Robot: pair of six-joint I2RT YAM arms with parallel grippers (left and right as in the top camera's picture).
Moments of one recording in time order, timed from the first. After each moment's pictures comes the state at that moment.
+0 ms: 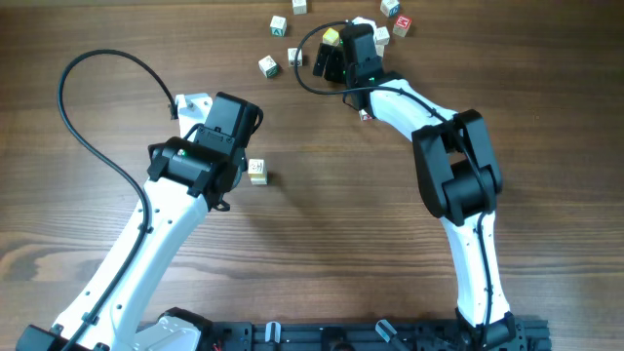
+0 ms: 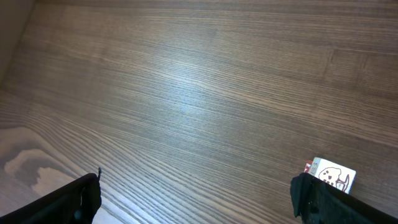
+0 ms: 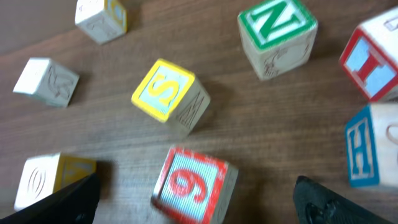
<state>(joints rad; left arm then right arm) -0.38 1.36 1.17 -1.02 -0.62 -0.52 0.39 2.43 1.75 -0.01 0.08 0.50</state>
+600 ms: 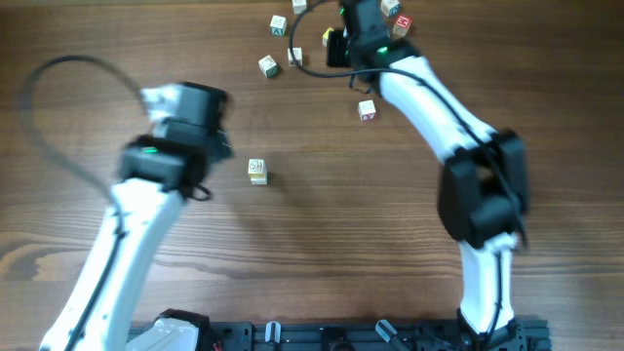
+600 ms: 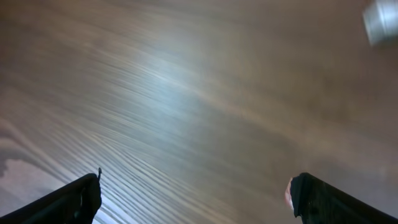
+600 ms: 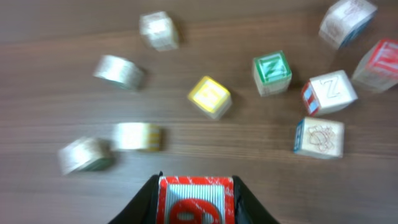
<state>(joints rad) -0.26 1.34 1.19 -0.99 -0.49 -0.52 0.41 2.18 1.88 -0.47 0.05 0.37</state>
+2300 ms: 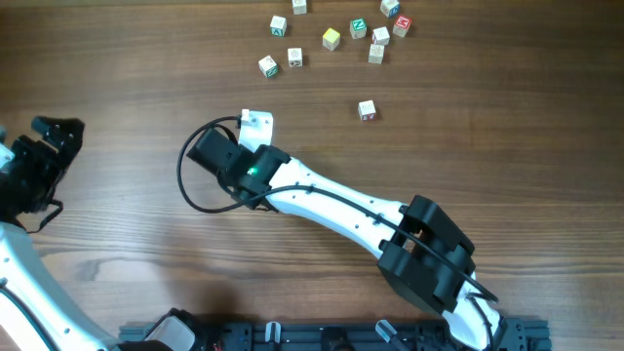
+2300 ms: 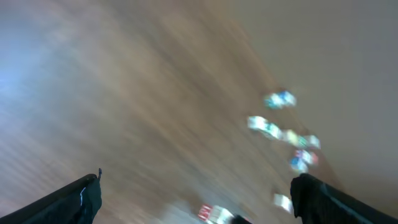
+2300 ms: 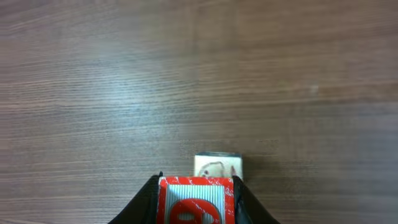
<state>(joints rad) 0.80 1.29 1.30 -0.97 0.61 -0.25 1.02 2.15 1.77 -0.72 0.37 0.98</state>
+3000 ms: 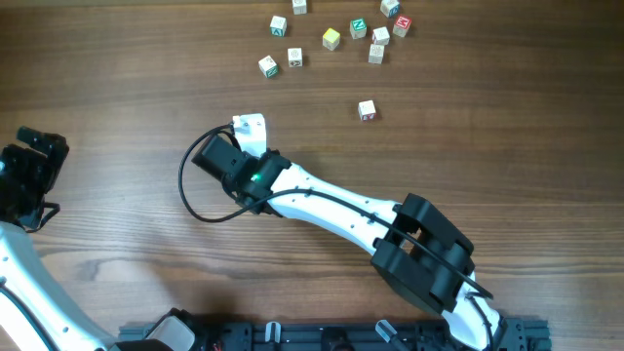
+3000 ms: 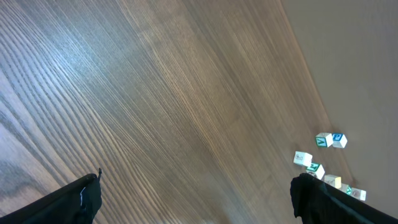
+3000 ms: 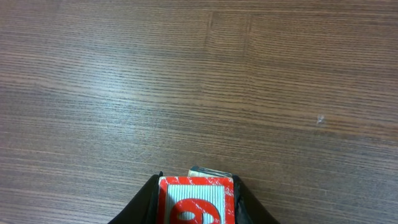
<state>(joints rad) 0.80 1.29 1.30 -0.98 0.37 -0.38 1.02 2.15 1.68 -0.60 0.40 0.78</state>
